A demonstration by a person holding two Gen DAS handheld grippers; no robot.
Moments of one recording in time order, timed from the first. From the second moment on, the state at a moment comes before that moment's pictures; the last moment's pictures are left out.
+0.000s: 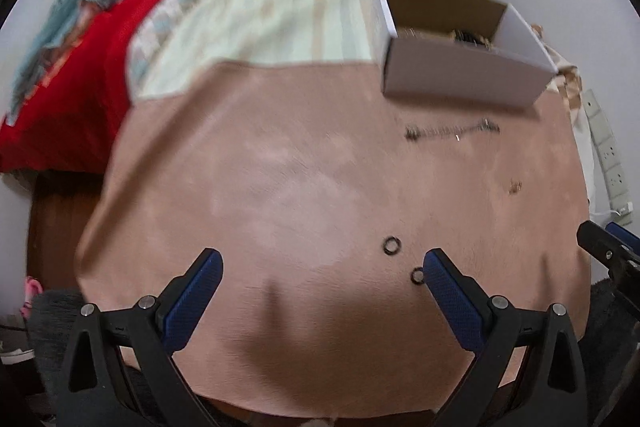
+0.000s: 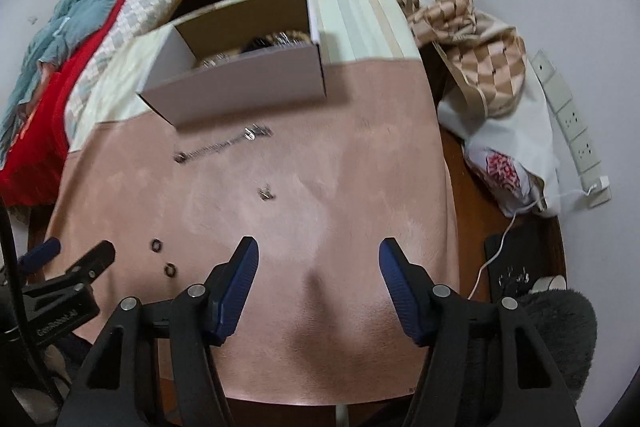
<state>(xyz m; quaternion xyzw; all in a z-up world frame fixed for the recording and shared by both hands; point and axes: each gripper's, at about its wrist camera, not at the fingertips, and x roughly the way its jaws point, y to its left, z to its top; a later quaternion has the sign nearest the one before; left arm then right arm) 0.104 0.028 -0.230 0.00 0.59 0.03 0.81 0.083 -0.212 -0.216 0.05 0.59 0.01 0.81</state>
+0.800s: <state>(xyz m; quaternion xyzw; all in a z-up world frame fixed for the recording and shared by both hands) 0.126 0.007 -0.256 0.00 0.59 -0.03 0.81 0.119 -0.206 -0.250 0.11 0.58 0.05 0.81</state>
